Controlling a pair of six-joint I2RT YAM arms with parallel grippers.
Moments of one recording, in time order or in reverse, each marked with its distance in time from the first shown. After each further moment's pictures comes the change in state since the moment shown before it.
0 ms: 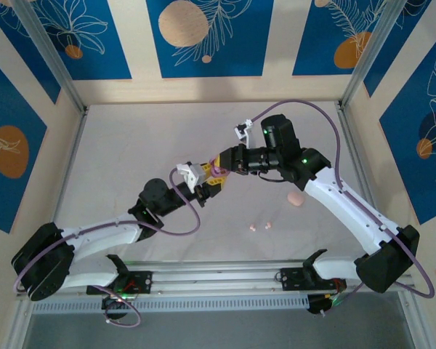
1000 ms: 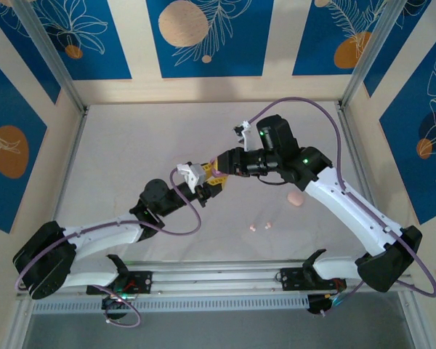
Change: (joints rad) left arm -0.006 0.013 0.000 0.029 -0.004 -0.010; right arm 0.050 0.001 0.073 -0.134 0.114 -0.076
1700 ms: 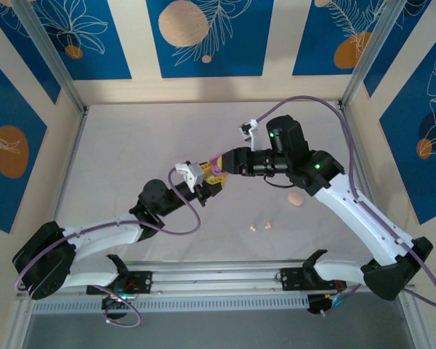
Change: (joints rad) left arm 0.000 -0.003 0.000 0.026 0.000 -0.016; right arm 0.002 -0.083 0.005 0.003 0.009 -0.010
